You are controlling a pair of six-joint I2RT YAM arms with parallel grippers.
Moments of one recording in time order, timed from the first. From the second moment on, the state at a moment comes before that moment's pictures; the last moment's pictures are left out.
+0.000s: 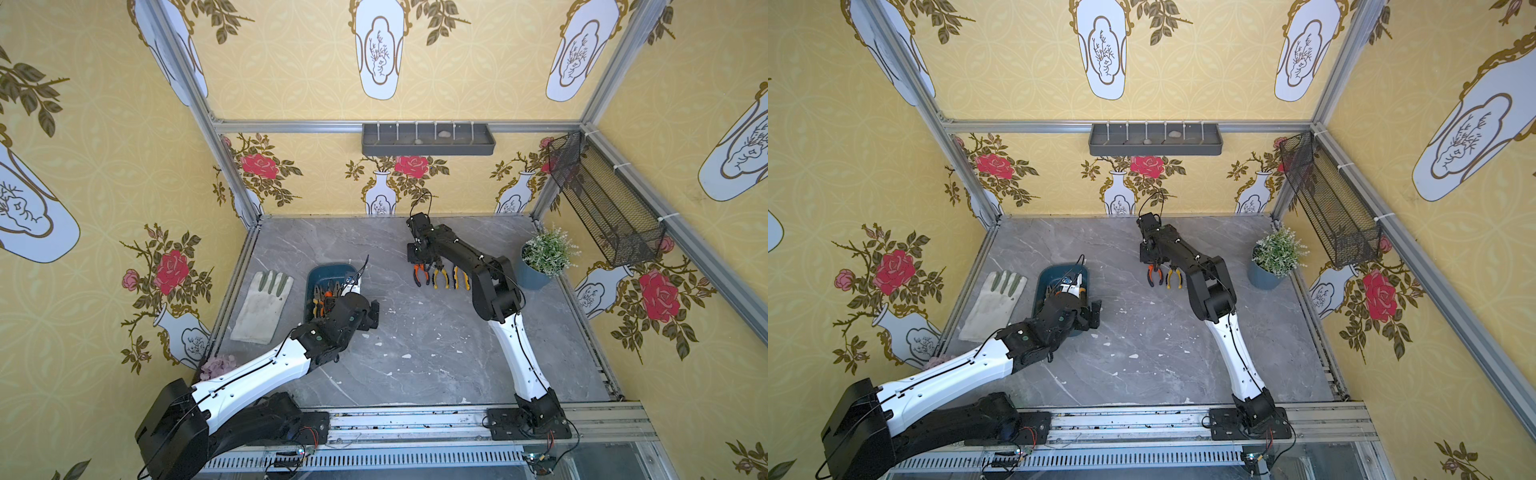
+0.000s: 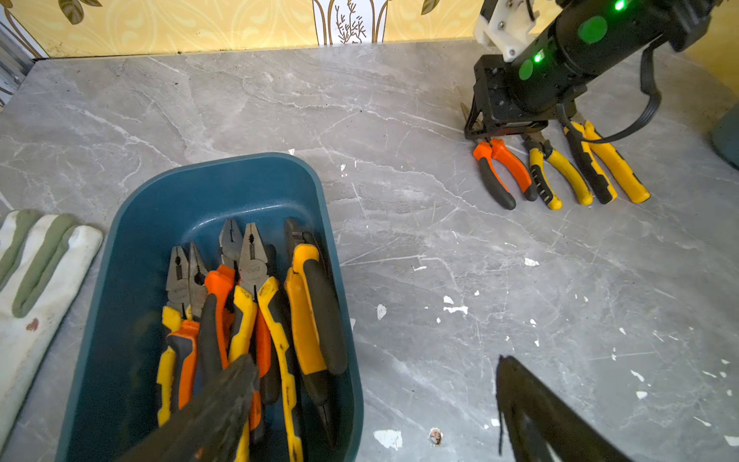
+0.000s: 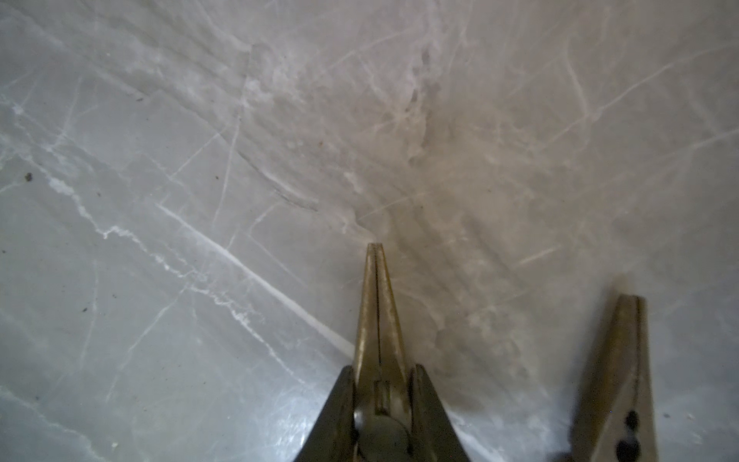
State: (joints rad) left arm -0.83 1.08 0.64 -0.22 -0.48 -0.44; right arm 0.57 2.50 2.15 -0.80 0.08 0.41
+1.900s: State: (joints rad) left arm -0.82 1.04 0.65 -0.28 -0.48 -0.45; right arm 0.57 2.41 2.22 -0.91 0.14 0.47
